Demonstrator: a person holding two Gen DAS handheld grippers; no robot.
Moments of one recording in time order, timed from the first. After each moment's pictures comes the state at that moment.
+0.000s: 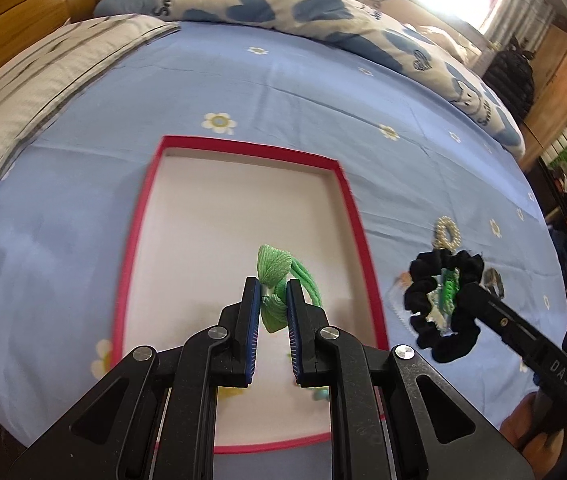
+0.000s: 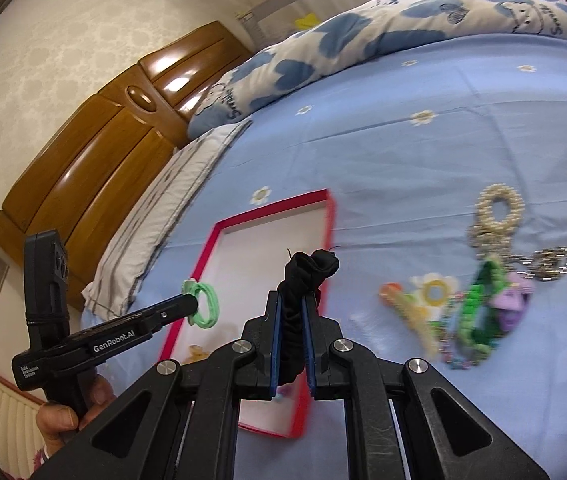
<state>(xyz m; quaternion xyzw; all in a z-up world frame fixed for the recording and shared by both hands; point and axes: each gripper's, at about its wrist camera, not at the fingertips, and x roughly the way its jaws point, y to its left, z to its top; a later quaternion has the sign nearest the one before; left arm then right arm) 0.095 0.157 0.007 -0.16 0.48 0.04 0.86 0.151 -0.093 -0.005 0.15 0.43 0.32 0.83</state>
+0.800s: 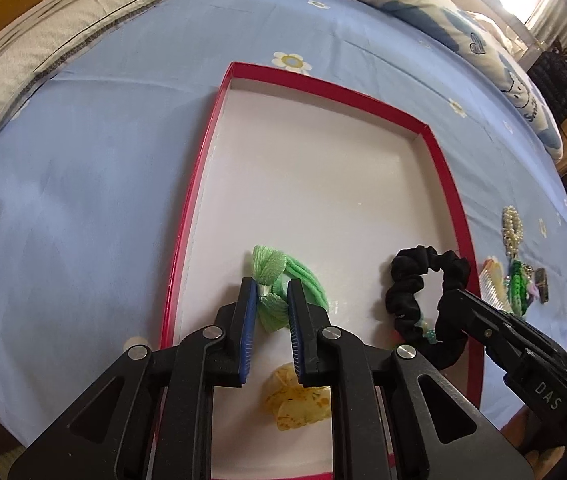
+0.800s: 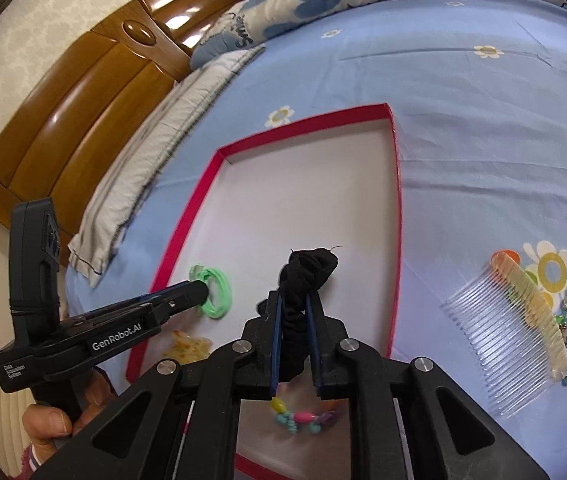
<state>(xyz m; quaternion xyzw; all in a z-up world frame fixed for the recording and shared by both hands) 0.100 0.199 -0.058 -0.17 0.54 0.09 0.82 0.163 -0.010 -0.065 0.09 0.51 0.34 0.78</state>
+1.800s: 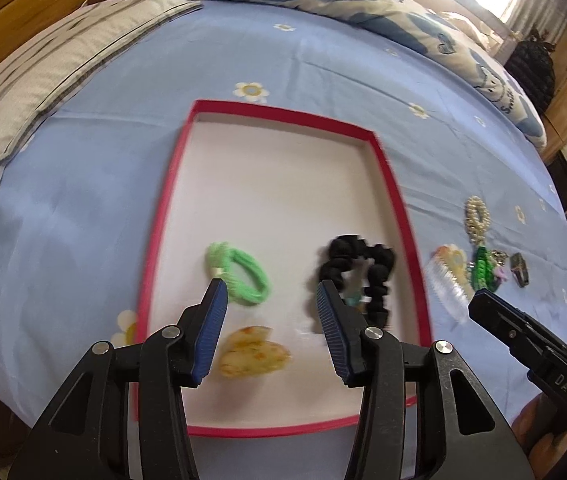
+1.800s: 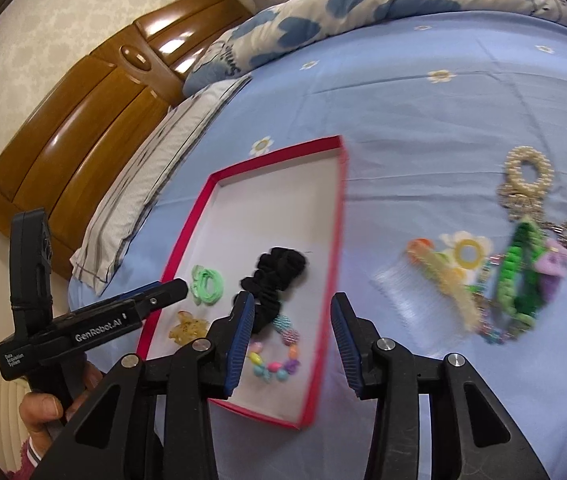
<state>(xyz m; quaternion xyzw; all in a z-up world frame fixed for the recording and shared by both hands) 0.085 0.160 -0.011 -0.15 0.51 0.06 0.85 0.139 -0.071 -0.031 0.11 0.48 0.31 0.81</state>
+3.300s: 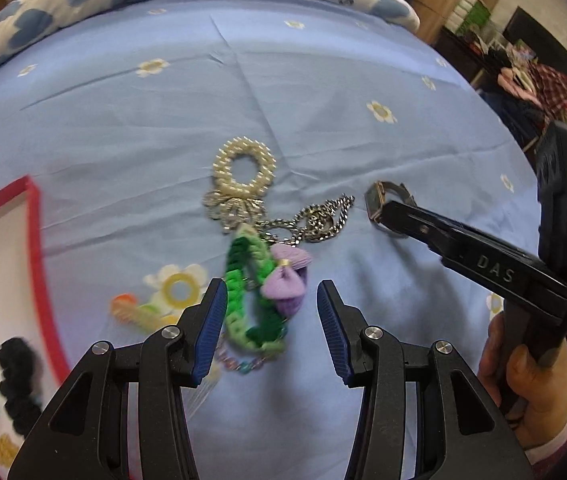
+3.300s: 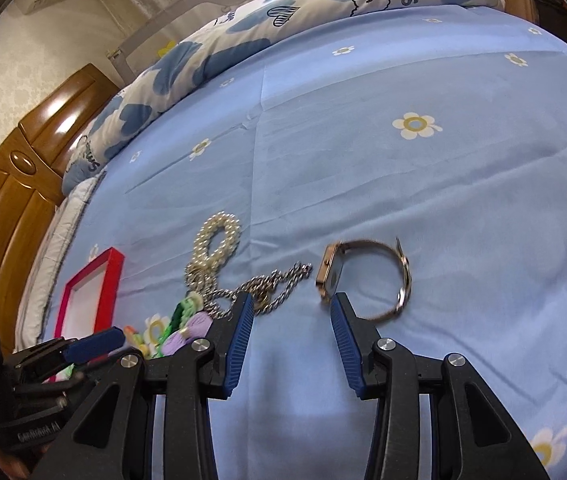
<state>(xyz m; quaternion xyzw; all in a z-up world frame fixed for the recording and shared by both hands) 0.186 -0.098 -0.032 -0.01 0.54 -0.17 0.82 0.212 -0.292 -0.061 0.17 0.47 0.12 0.86</state>
